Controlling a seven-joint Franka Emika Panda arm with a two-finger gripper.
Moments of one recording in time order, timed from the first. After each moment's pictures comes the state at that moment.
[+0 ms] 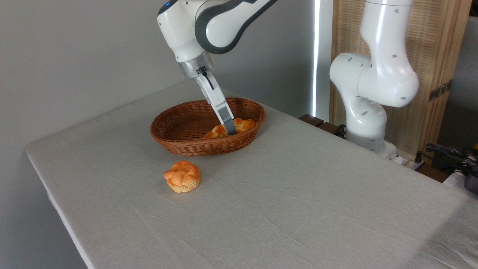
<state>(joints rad) -0.08 -0.20 -0.52 -2.25 -0.11 1.82 0.60</state>
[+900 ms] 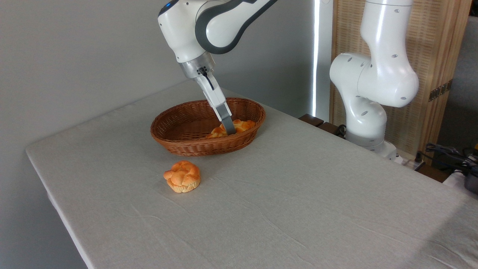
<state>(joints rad) -0.08 -0.20 -0.52 -2.25 -0.11 1.82 0.60</state>
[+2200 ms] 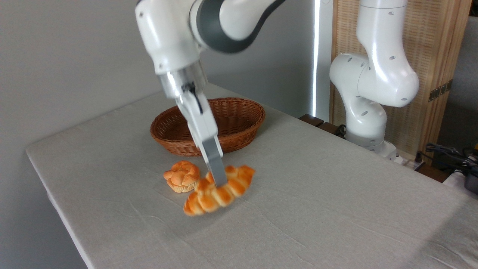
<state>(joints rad) -0.07 -0.05 -0.09 -2.01 0.24 1.89 0.87</state>
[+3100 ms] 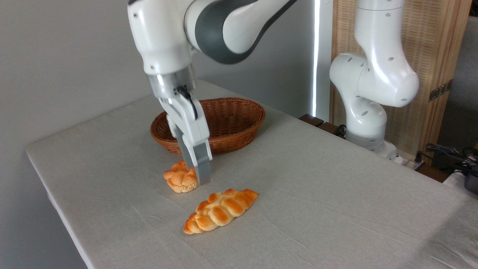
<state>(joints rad) -0.07 -0.02 -0.06 -1.92 0.01 1.91 0.84</state>
